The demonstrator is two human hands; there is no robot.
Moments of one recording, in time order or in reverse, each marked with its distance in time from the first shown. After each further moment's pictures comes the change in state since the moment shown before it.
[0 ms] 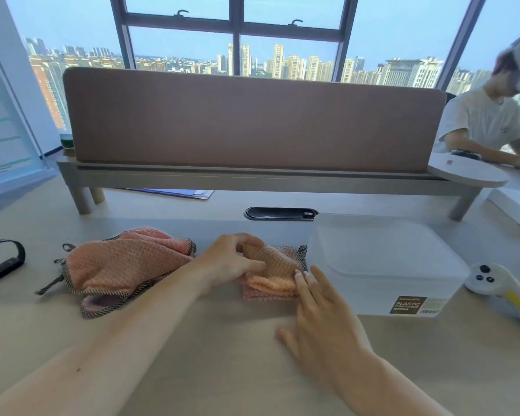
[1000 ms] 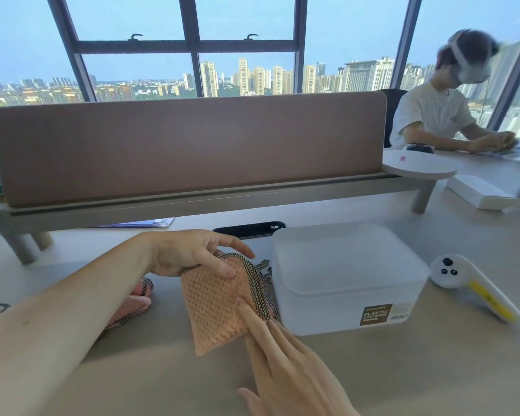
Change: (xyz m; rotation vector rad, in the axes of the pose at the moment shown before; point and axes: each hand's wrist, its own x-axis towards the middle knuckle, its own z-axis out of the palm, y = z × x) left_hand 0.048 0.070 -0.039 0.095 -0.762 -0.071; right_hand -0.013 -0.005 0.024 0.483 0.340 0.042
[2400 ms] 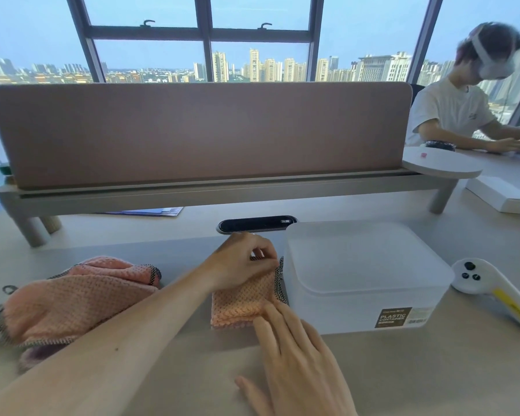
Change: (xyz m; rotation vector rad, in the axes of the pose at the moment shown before) left_hand 0.077 -0.040 0.040 0.593 0.666 0.405; right_hand 0.007 -0.003 0.020 -0.037 0.127 0.122
